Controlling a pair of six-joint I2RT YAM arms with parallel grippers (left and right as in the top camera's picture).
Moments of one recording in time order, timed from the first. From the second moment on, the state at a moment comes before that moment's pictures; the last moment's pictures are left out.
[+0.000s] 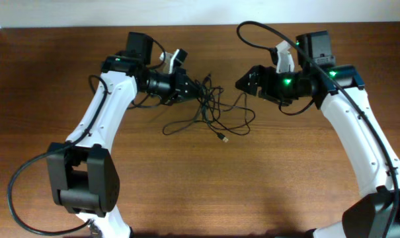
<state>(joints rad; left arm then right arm) -0.16 1.89 1.60 -0.94 1.03 -0.28 0.17 1.66 1.50 -0.85 -0.64 0.41</state>
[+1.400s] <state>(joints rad) -0.25 1.75 1.60 -0.97 0.41 -0.08 0.12 1.68 1.55 -1.20 -0.12 0.47</state>
